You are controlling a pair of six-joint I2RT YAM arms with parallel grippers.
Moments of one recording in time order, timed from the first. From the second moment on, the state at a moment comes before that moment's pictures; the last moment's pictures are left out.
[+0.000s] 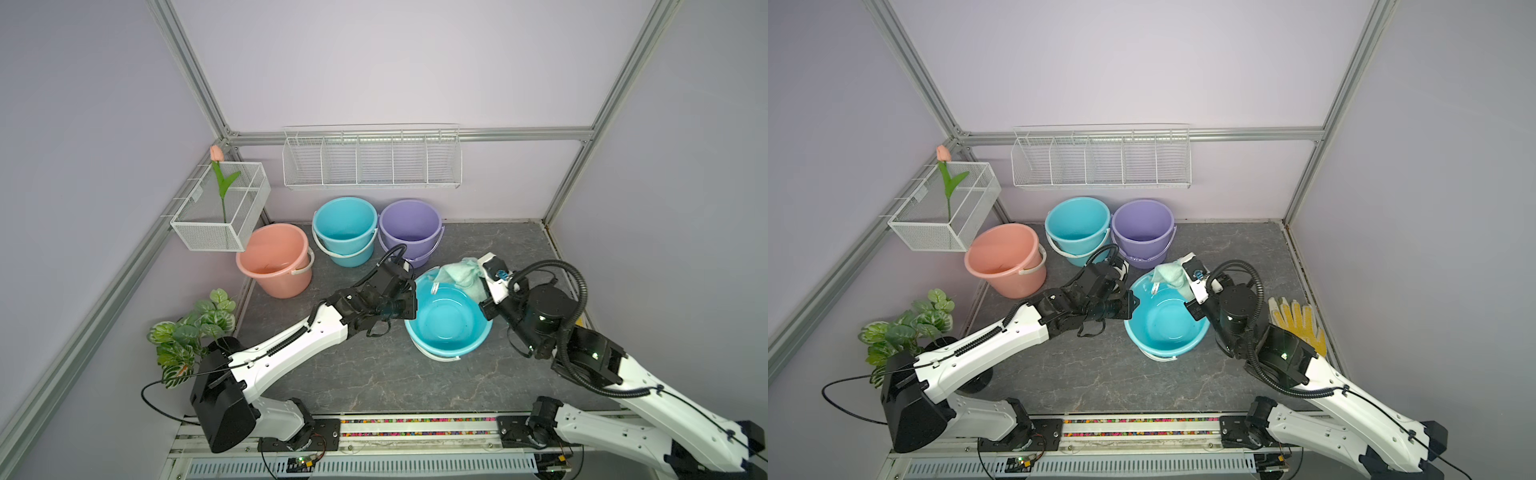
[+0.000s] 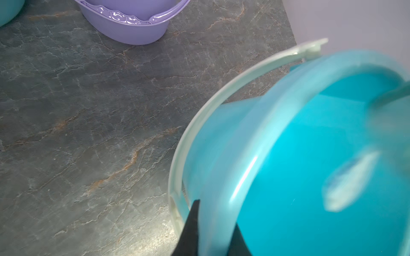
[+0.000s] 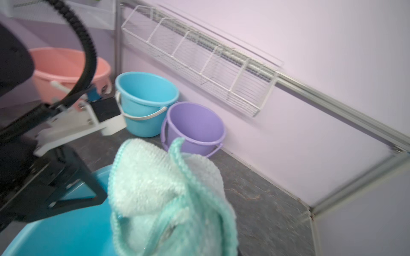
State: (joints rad) left arm -0.91 1.41 1.20 -0.57 -0.01 -0.67; right arm 0.96 0.82 1.04 -0.34 0.63 -0.25
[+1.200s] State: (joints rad) left arm -0.78 2.47 2.60 -0.74 0.01 -0.70; right arm 0.95 0.71 1.18 -0.28 1.02 -0.34
